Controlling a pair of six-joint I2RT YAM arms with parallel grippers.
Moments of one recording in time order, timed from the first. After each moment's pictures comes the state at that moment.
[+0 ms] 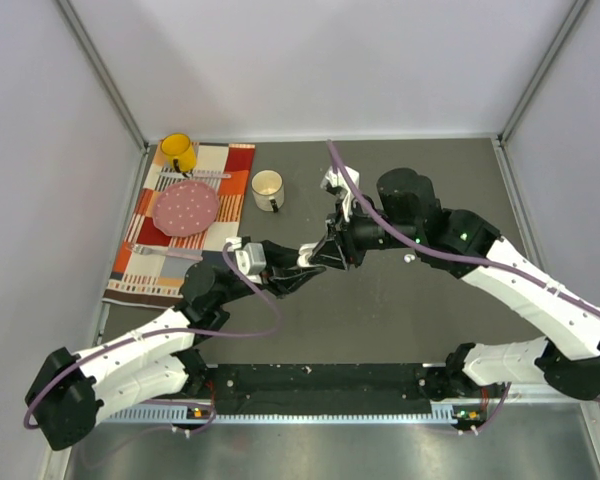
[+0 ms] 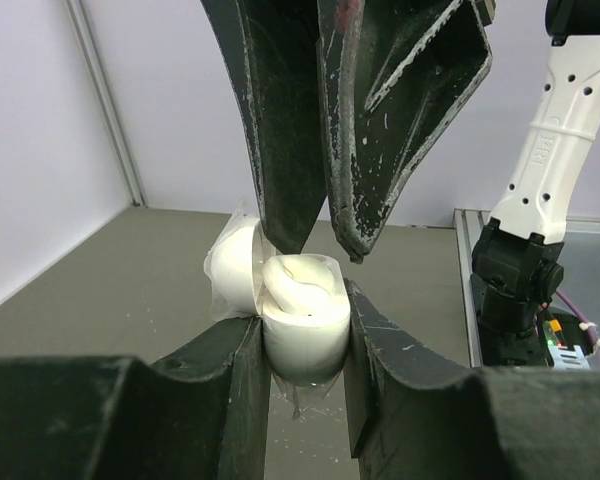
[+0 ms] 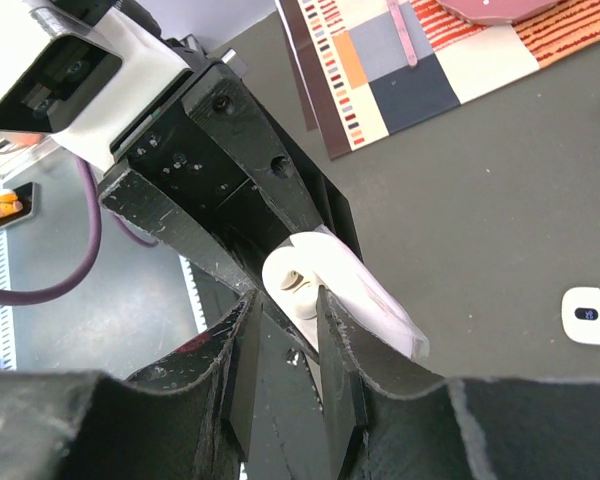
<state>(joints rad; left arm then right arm) -0.80 0.90 0.42 0.88 0.54 -0.13 0.92 1.23 1.47 -0.67 -0.40 0.17</state>
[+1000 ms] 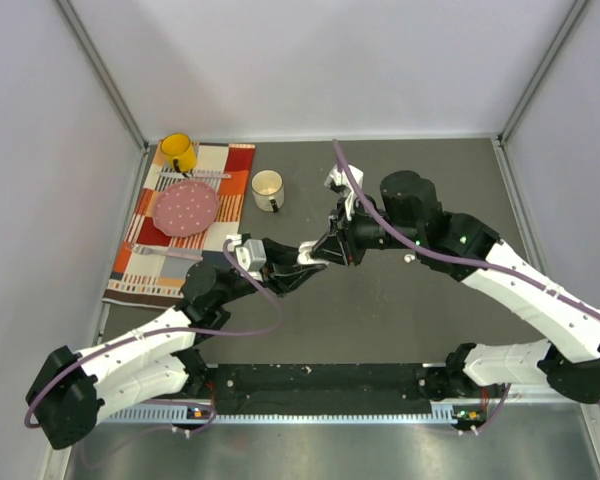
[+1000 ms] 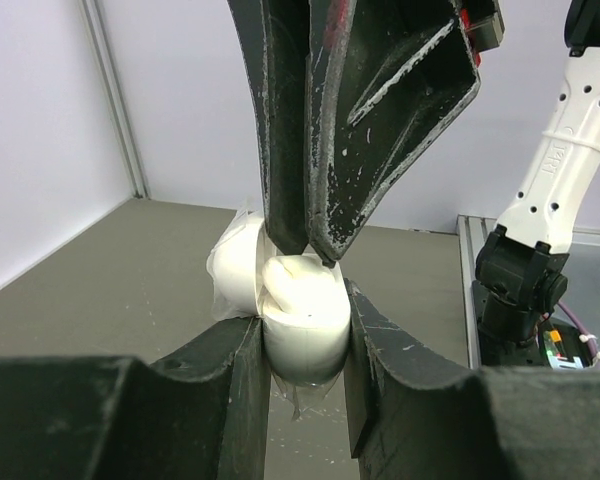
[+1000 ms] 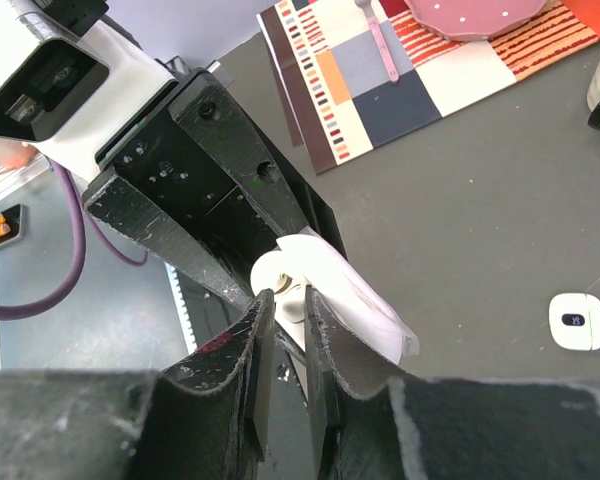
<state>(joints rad) -0.79 0.91 0.42 0.88 0.50 -0.16 0.92 1.20 1.40 -0.59 -0.37 0.19</state>
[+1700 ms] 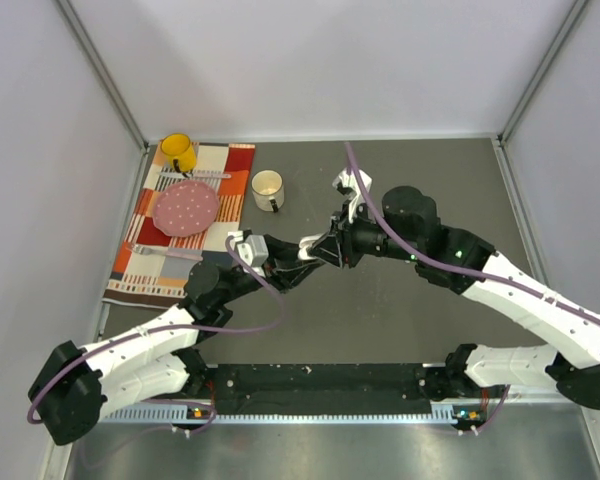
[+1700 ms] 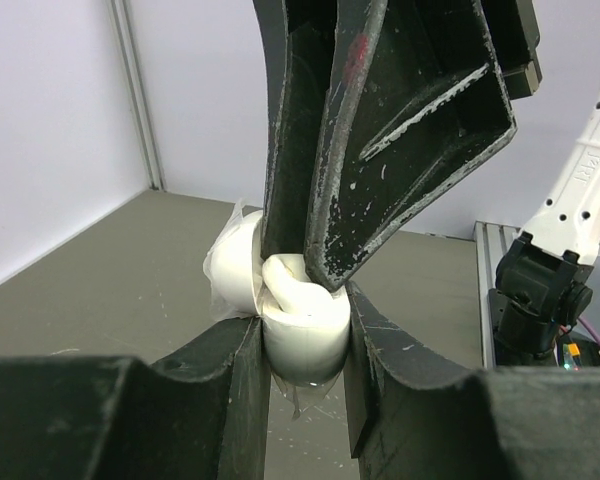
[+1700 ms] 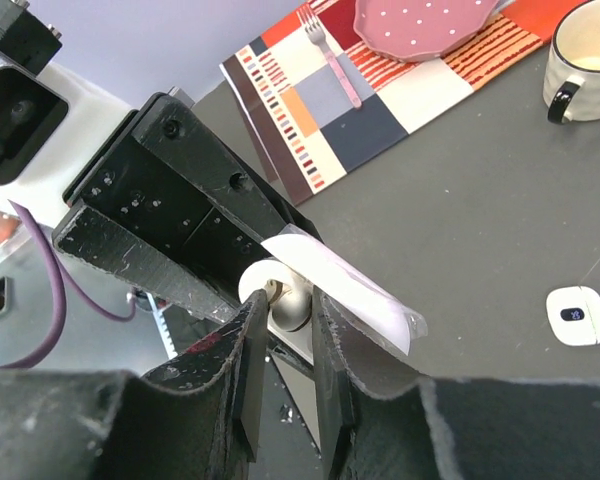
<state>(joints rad) -0.79 0.95 0.42 0.91 0.46 -0.17 0.95 1.14 1.26 -0.44 -0.21 0.30</state>
